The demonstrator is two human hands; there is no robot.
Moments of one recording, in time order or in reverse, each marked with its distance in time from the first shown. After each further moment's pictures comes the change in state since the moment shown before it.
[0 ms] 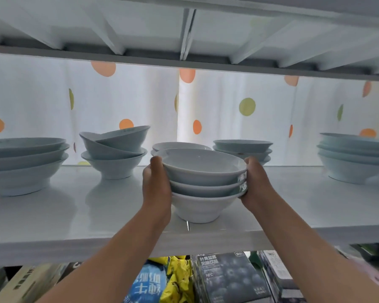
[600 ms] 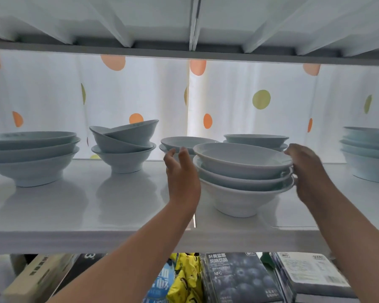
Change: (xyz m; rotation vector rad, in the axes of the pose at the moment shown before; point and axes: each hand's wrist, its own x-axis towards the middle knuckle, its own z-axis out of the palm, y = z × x) left_hand 0.000 -0.016 0.033 0.199 0.058 0.140; right_hand 0.015 -0.038 -0.052 -0.383 0.207 -0.251
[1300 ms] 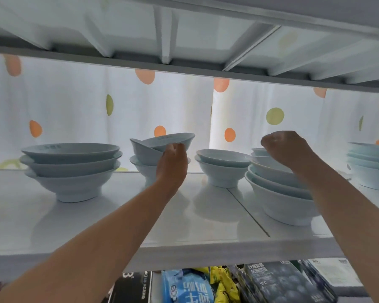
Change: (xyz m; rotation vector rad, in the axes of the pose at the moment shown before) left_hand 0.114 0.038 -0.146 0.388 -0.151 0.251; right_hand -0.077 -0.067 0.147 -0.823 -0.046 -0.378
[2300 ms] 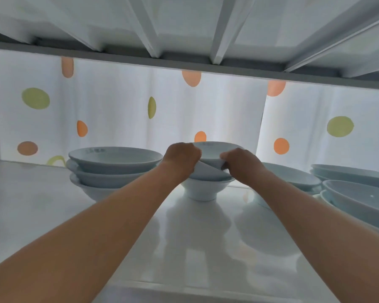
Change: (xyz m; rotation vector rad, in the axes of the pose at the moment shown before) left_hand 0.106 -0.038 -0.068 1.458 -0.191 0.487; right_hand 0.085 -0.072 0.194 -0.484 -0.227 -0.638
